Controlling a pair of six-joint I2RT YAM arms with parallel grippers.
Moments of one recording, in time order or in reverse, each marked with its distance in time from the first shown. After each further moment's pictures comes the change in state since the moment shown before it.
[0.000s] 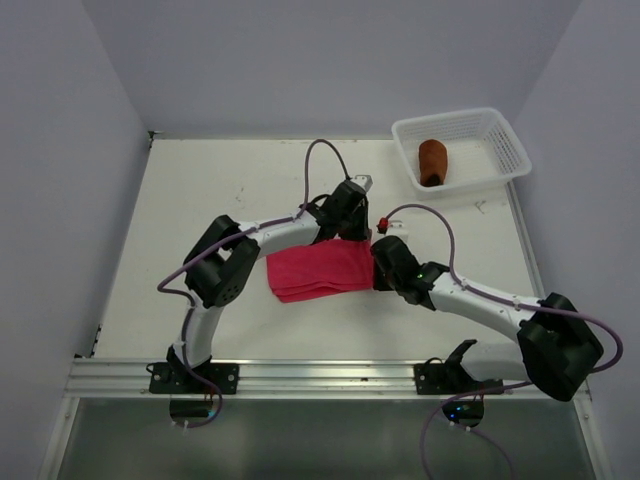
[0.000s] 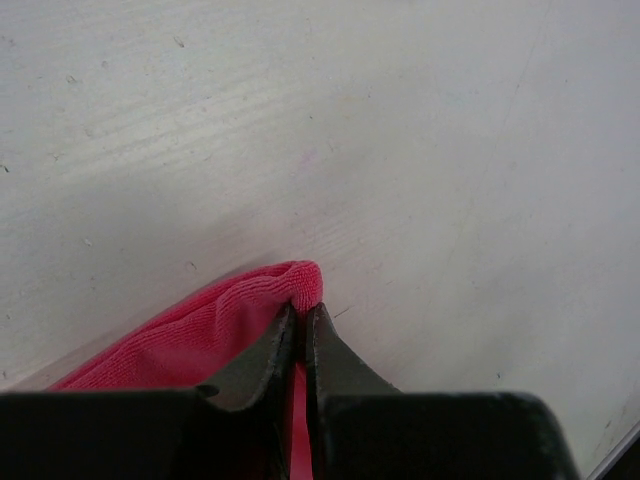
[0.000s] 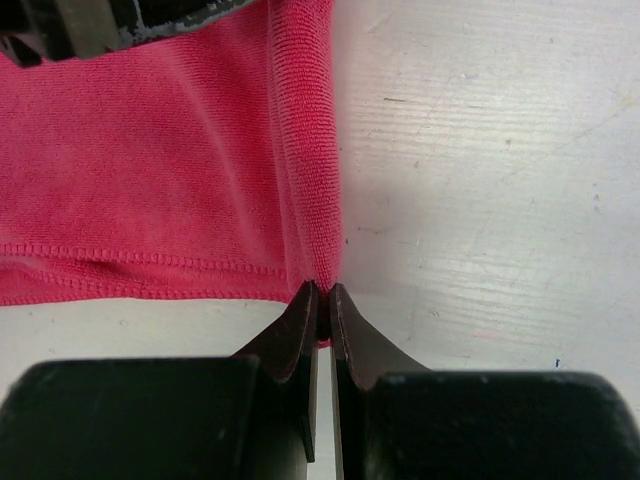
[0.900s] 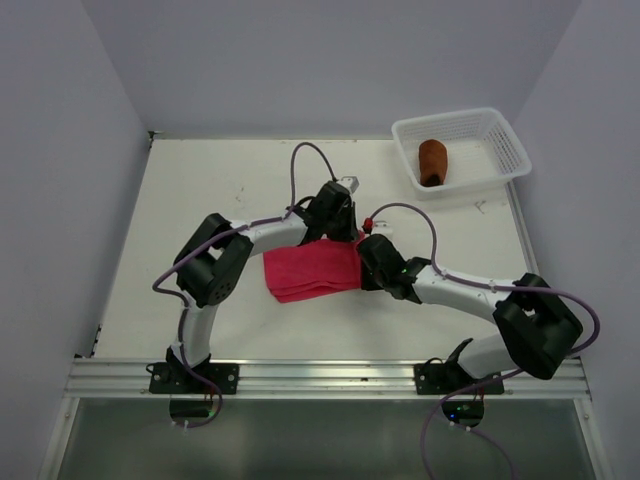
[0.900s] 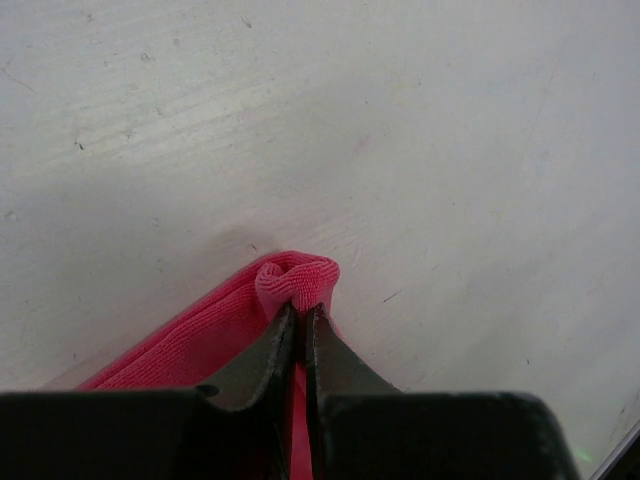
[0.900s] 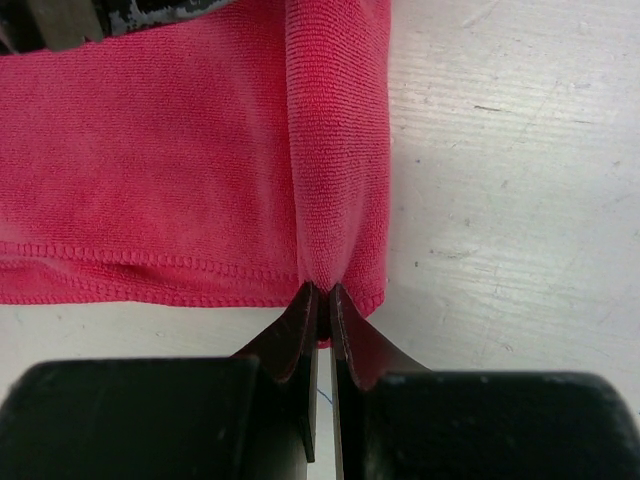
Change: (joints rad) left arm 0.063 -0.045 -0.130 0.092 0.069 0.018; right arm 0.049 0.146 0.067 0.043 -0.034 0.017
